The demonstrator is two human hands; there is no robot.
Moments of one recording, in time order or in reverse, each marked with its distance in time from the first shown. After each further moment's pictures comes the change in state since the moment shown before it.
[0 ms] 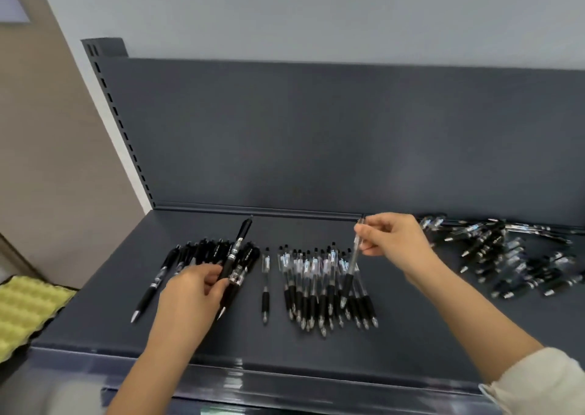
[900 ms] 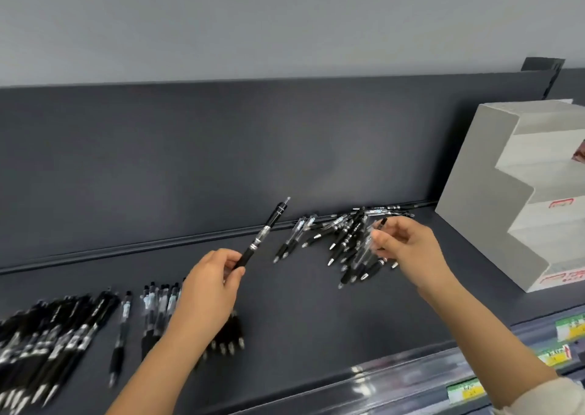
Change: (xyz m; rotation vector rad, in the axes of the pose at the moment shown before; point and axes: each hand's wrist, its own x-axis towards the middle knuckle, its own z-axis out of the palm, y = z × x) left_hand -0.007 0.184 0.113 -0.157 -0.202 0.357; right_hand -0.056 0.050 -0.202 0.047 0.361 -0.064
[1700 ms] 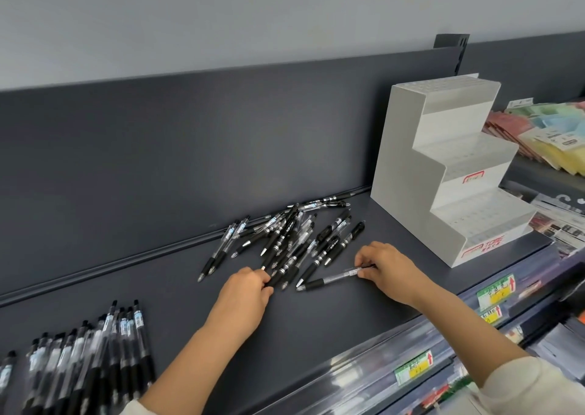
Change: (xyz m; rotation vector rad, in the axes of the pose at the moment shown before) left_hand 0.019 0.083 0.125 0.216 -0.422 0.174; right_hand 0.017 0.089 -0.100 -0.909 -0.299 -0.038
